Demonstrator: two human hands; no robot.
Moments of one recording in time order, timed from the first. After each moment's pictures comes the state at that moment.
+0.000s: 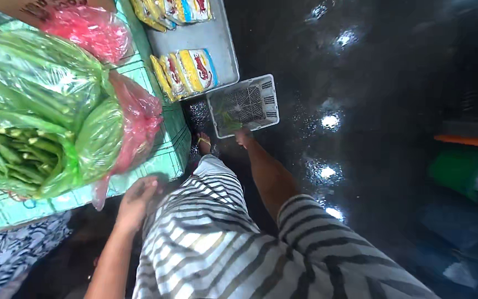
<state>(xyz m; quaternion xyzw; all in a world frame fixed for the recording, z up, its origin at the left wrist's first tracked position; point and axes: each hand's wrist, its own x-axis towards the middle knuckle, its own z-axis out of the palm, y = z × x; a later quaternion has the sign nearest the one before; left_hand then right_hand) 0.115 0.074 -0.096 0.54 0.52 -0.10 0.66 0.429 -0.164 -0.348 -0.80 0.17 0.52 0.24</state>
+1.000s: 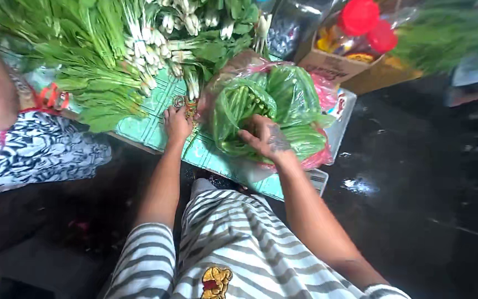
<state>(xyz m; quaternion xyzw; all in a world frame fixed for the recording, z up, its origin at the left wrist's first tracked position) -0.086 0.386 -0.147 0.73 0.64 0.06 0.24 0.153 0.236 -0.023 -0.76 -0.57 0.29 0.13</state>
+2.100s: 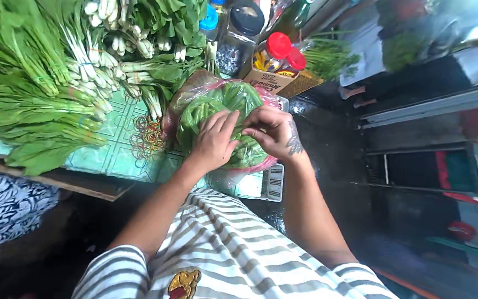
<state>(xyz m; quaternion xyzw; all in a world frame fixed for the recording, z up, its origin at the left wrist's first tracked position) 0.017 0.308 -0.005 0.88 0.20 0.27 0.35 0.196 0.218 0.072 -0.63 -0.68 0.16 0.33</state>
